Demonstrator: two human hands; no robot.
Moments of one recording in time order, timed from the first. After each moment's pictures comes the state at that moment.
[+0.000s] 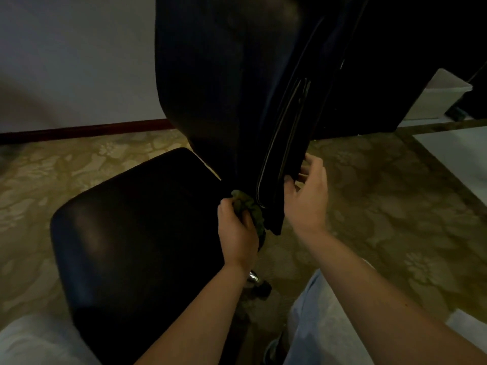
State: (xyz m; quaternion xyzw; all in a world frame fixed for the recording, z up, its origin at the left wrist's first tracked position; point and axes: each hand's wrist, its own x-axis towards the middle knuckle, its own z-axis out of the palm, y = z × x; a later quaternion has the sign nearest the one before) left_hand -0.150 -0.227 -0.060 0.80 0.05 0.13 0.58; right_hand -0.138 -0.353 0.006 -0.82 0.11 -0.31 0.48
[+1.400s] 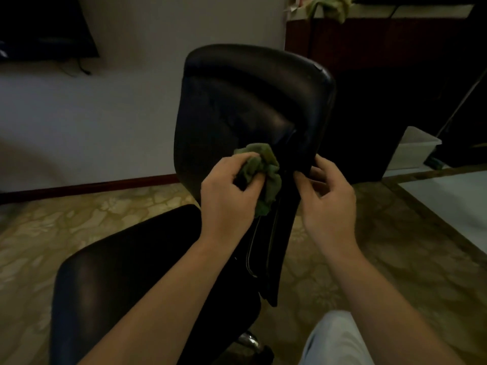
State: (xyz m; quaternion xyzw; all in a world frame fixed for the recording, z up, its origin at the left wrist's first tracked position) left_hand -0.119 -0.222 0.154 0.77 -0.19 0.28 0.54; right_hand -0.153 -0.372 0.143 -0.74 0.02 -0.36 0.57
